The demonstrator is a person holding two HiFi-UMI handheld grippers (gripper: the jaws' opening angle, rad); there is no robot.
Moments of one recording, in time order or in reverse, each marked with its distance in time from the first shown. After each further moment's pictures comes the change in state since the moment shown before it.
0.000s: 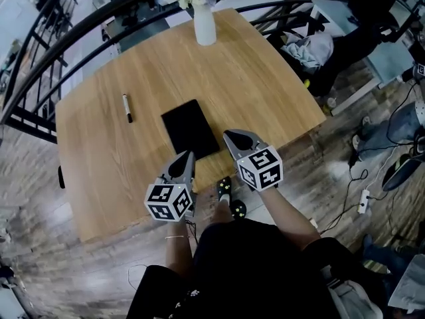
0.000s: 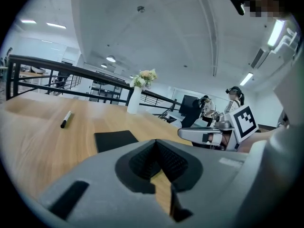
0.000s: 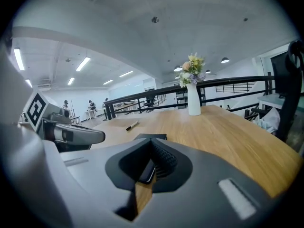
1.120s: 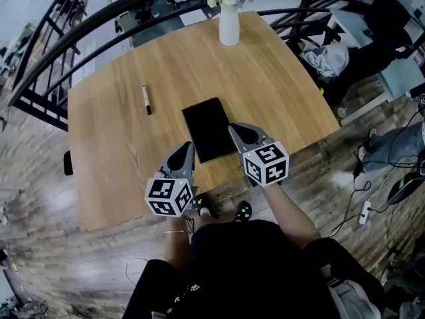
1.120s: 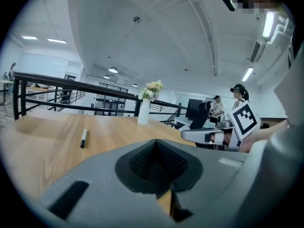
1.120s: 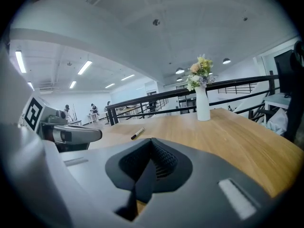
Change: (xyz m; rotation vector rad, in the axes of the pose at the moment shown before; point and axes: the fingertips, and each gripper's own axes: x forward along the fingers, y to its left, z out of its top) left arm -0.034 0.045 0.041 0.080 -0.079 0.073; right arm 0.034 0.032 0.033 0.013 -0.043 0.024
